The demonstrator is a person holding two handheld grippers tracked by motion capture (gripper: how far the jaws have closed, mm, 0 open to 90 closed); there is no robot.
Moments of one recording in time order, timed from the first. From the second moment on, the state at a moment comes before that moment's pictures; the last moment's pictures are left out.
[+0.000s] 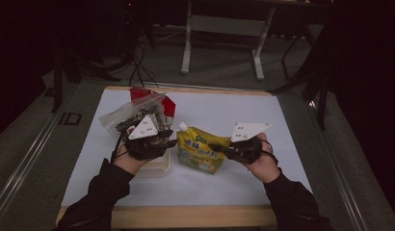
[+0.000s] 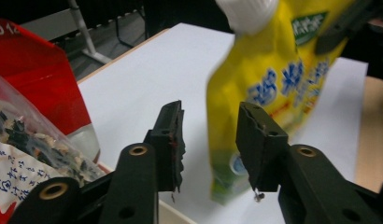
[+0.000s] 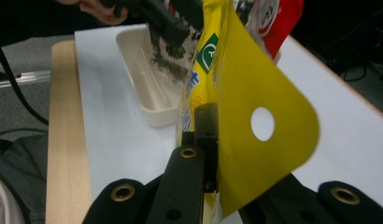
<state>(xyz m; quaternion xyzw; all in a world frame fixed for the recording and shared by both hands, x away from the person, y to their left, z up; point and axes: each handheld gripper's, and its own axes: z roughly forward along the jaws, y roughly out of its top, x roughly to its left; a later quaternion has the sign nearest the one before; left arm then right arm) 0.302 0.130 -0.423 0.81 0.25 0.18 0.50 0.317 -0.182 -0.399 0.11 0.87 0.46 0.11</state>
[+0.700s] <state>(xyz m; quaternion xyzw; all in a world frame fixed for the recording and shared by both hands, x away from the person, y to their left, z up) 0.228 0.138 -0.438 0.80 0.25 0.15 0.53 0.326 -0.168 -0.360 0.08 0.86 0.49 0.13</state>
